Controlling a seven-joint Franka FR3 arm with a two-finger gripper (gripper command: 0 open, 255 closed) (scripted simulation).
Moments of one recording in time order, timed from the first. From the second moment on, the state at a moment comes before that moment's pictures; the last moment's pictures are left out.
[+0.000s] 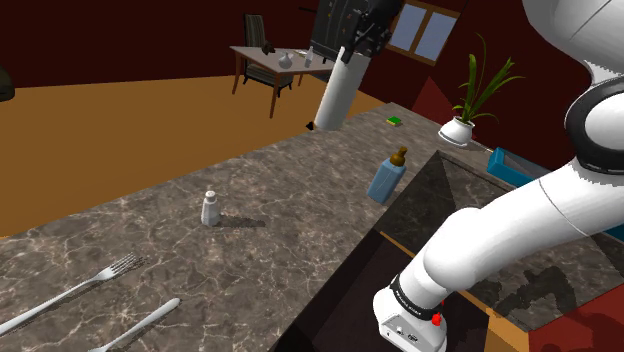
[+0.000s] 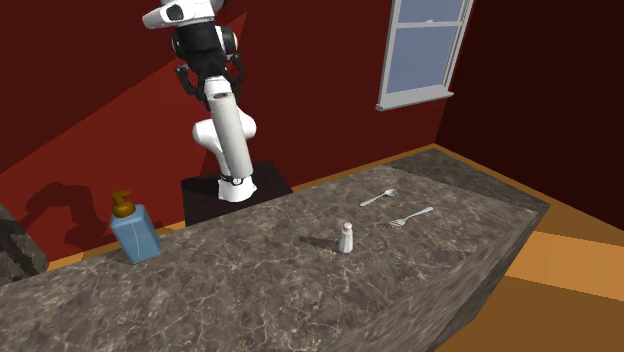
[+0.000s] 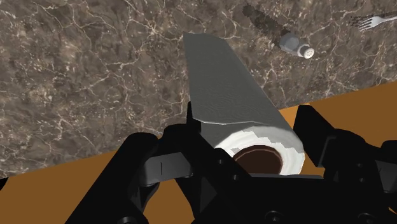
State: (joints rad) arm -0.08 -0.34 -0.09 -1.67 0.14 1.42 0.05
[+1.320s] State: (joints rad) arm -0.28 0.01 -0.48 -1.27 0.20 1.26 -0.51
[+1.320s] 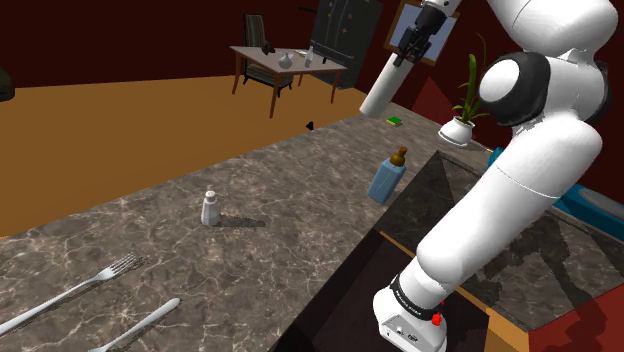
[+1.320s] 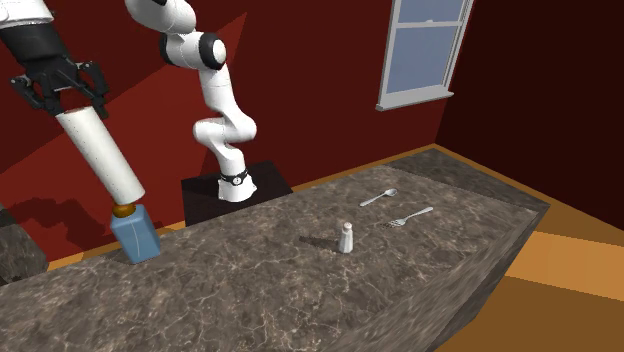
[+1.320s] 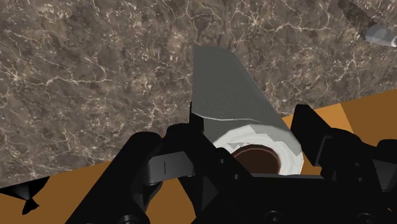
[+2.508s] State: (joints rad) arm -0.47 0.30 -0.60 -1.04 0.36 1.23 -0.76
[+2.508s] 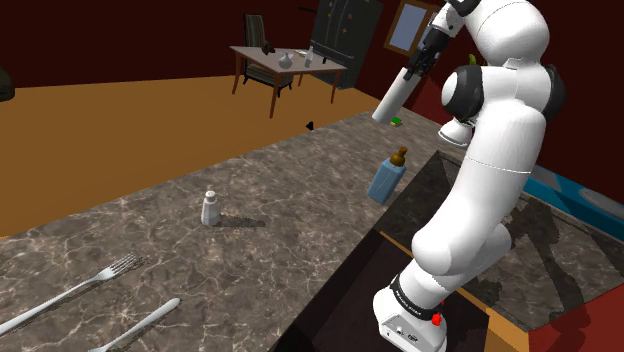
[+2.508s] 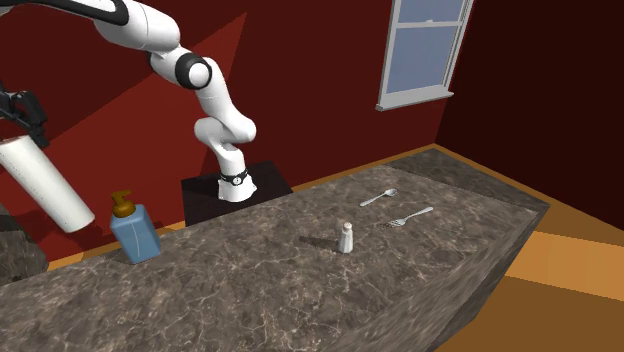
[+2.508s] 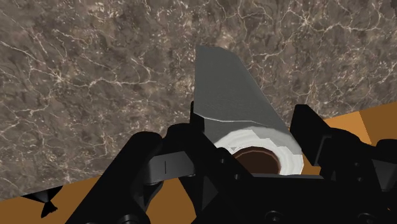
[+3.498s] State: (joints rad) arm -0.38 0.17 -0.59 -1.41 0.27 1.50 -0.77
